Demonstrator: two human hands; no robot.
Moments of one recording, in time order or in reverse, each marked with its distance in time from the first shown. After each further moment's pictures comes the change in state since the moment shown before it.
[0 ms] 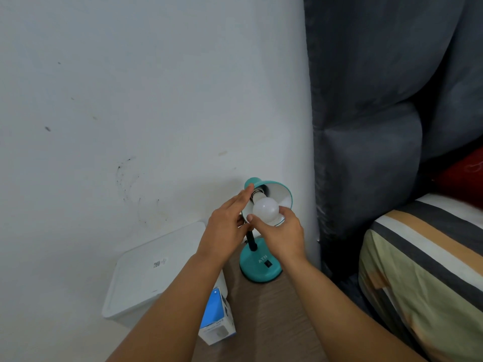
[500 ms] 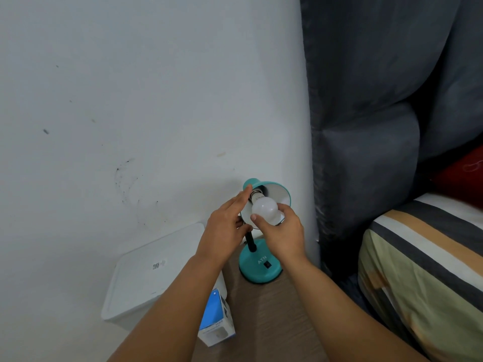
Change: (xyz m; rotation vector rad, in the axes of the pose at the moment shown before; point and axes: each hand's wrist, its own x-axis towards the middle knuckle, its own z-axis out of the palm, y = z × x) left_hand -0.001 0.000 0.000 -0.015 -0.006 0.003; right_hand 0.004 0.001 -0.001 -0.007 0.003 -0.024
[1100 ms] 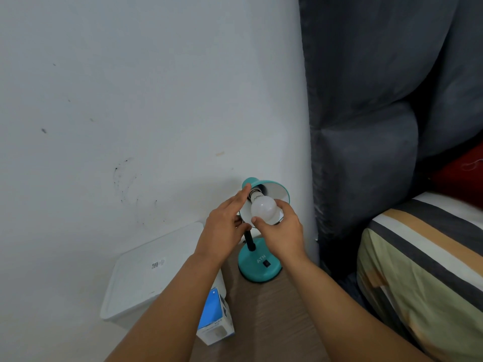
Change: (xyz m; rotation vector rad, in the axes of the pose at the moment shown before) left_hand 0.000 0.001 0.000 0.001 -0.005 -0.011; right_hand 0.001 0.000 -0.002 -0.076 -0.013 -0.005
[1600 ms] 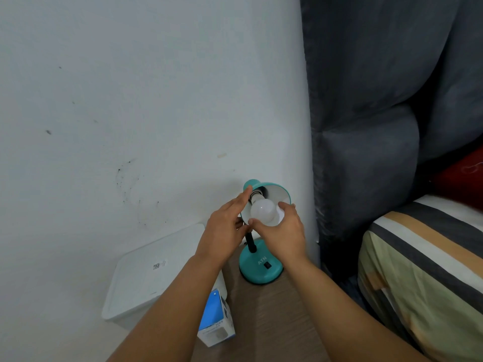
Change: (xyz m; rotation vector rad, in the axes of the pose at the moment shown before) left_hand -0.001 0.004 -0.003 0.013 0.007 0.004; right_hand 0.003 0.002 0.005 -0.170 0.013 0.004
